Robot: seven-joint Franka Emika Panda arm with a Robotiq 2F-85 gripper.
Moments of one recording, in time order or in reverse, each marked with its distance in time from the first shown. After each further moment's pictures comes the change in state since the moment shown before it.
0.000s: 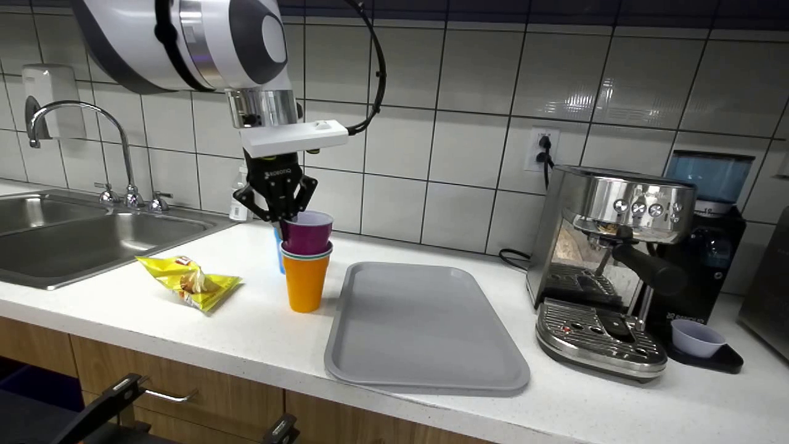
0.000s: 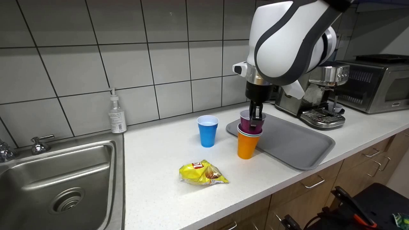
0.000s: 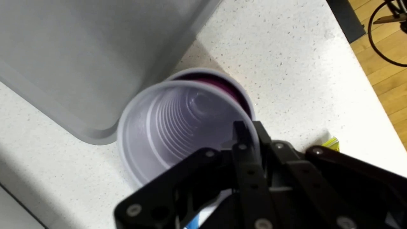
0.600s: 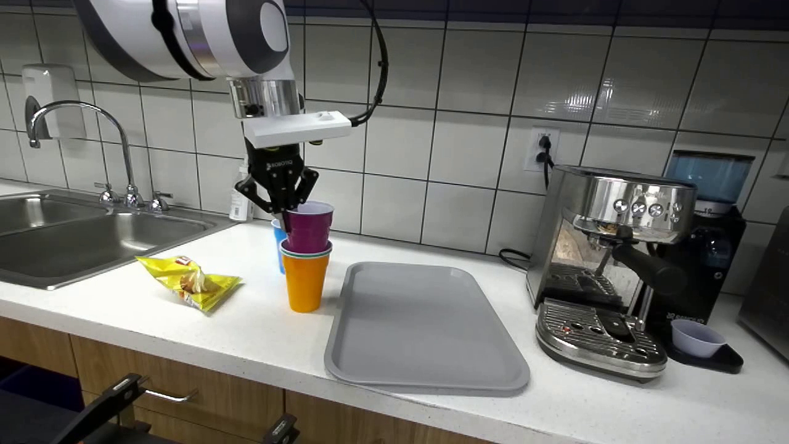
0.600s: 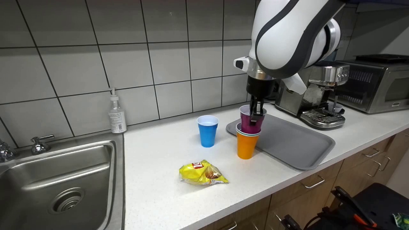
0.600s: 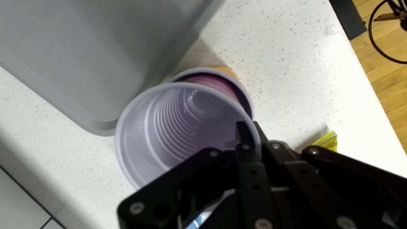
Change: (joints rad) arm 0.000 -0.035 -0.004 -0.002 0.038 -0.015 -0.052
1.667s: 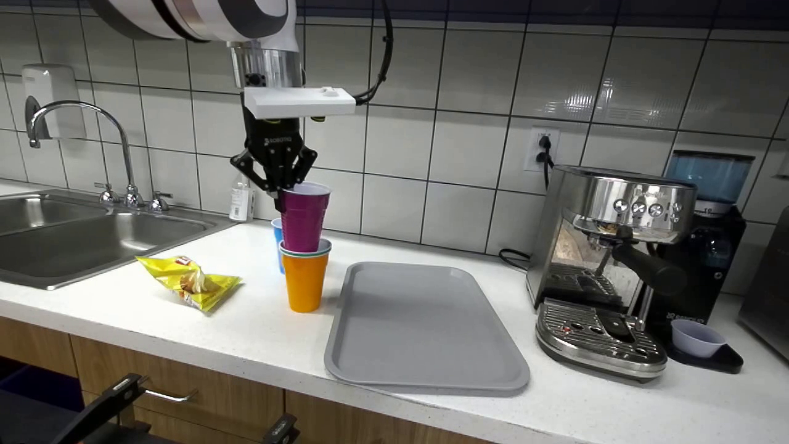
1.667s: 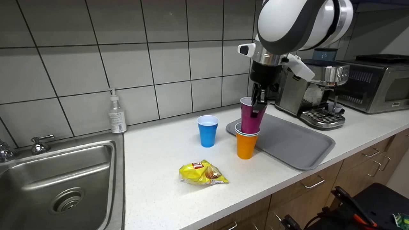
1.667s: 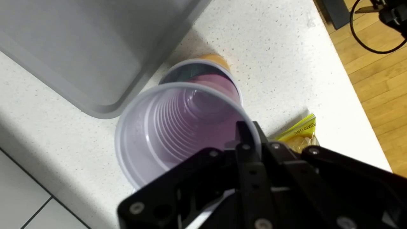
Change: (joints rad) arm 0.006 -0.110 -0.006 -0.001 0.145 -0.100 -0.150
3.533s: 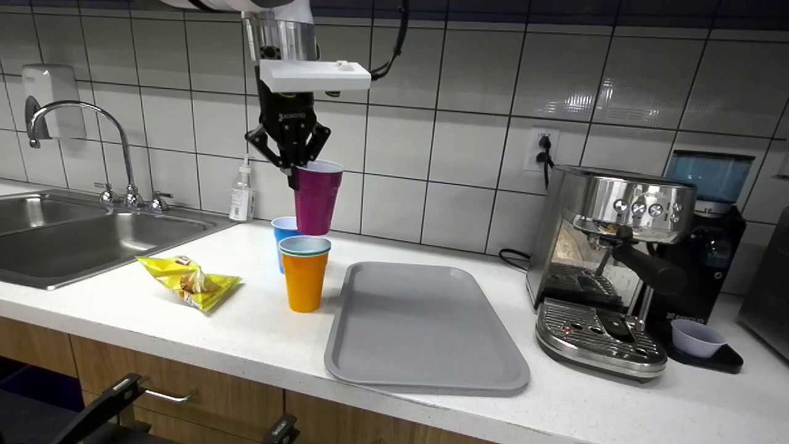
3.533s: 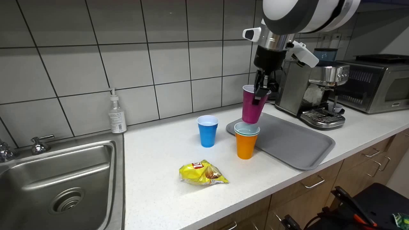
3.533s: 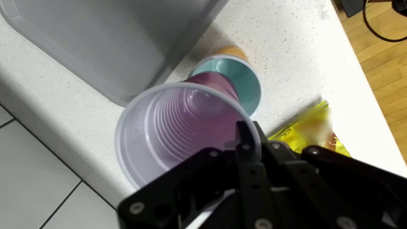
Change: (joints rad) arm -0.011 -0.056 -0.030 0.040 0.020 -0.050 -0.035
